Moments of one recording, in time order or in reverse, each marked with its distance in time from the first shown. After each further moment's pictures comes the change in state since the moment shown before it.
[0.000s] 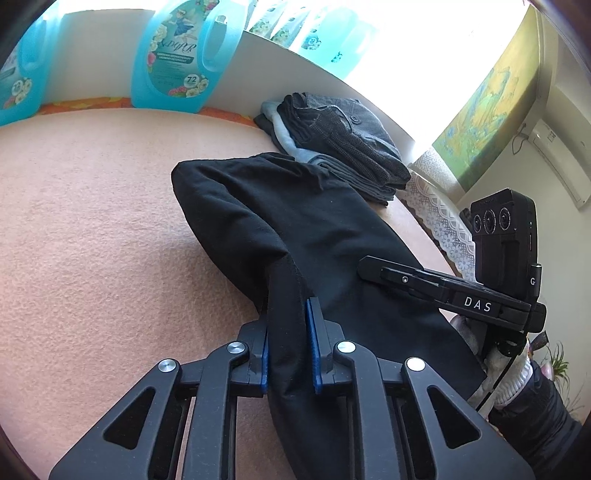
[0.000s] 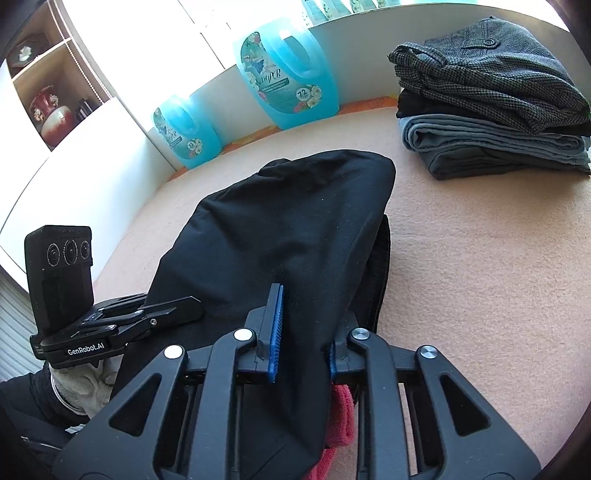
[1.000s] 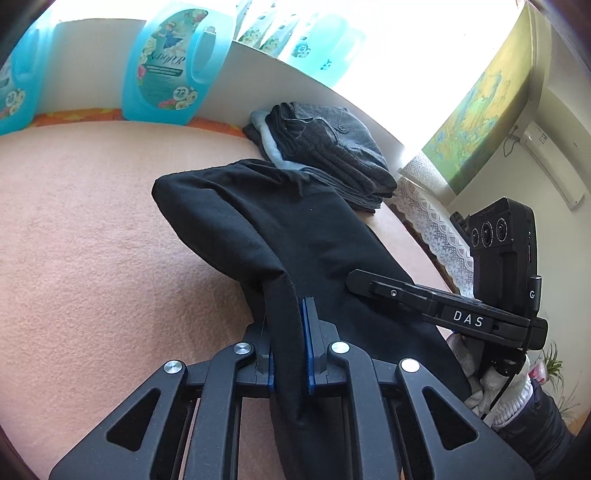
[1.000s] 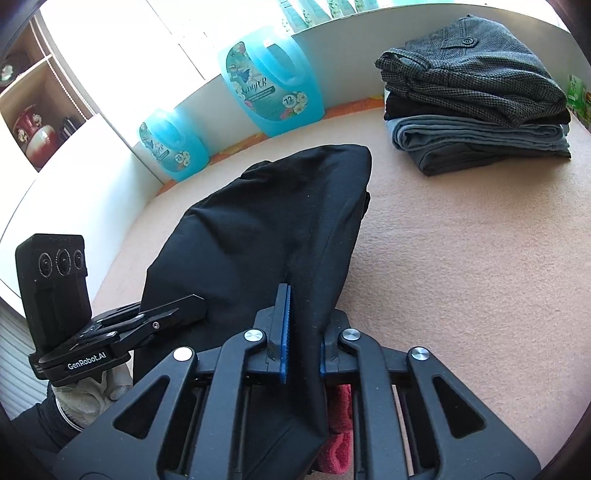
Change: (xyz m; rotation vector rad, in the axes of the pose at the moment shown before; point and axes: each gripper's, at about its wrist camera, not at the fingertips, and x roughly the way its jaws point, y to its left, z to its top) left arm -0.009 -0.008 0.011 0.004 -0.015 -0.034; right arm 0.002 0.011 -0.008 0.073 -0.018 -0.076
